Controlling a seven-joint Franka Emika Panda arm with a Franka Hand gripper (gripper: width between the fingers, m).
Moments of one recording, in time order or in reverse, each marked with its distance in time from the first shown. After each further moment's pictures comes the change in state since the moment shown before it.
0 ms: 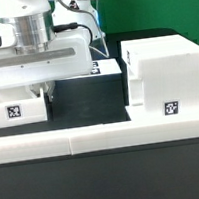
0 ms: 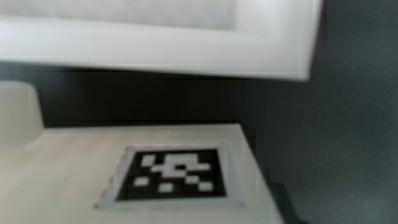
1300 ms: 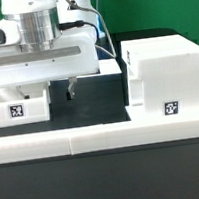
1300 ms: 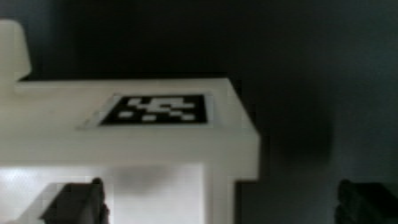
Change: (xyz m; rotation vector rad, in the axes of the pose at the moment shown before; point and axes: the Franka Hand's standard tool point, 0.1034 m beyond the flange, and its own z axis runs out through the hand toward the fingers) arm 0.011 -0.008 -0.004 -0.002 0.014 0.020
